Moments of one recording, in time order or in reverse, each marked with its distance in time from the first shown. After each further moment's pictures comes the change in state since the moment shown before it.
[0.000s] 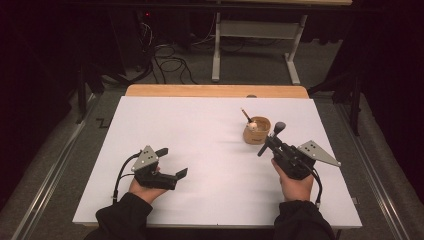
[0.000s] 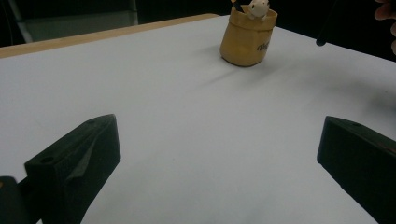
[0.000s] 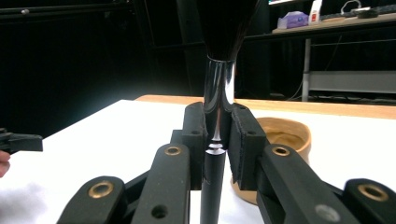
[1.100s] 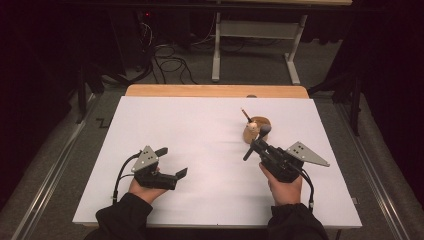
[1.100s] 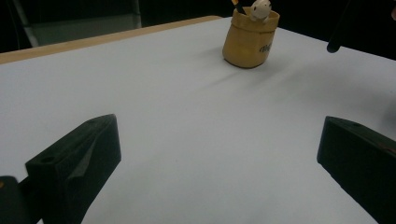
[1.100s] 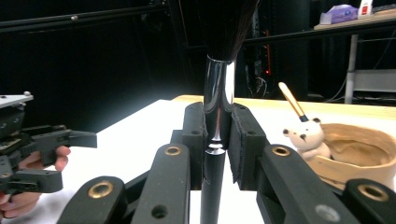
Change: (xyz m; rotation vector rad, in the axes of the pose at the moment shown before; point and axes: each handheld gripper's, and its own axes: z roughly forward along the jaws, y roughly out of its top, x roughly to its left) left arm -0.002 0.000 -0.001 -0.008 0.014 0.011; right arm 0.029 0.001 0.009 0.005 0.135 0.019
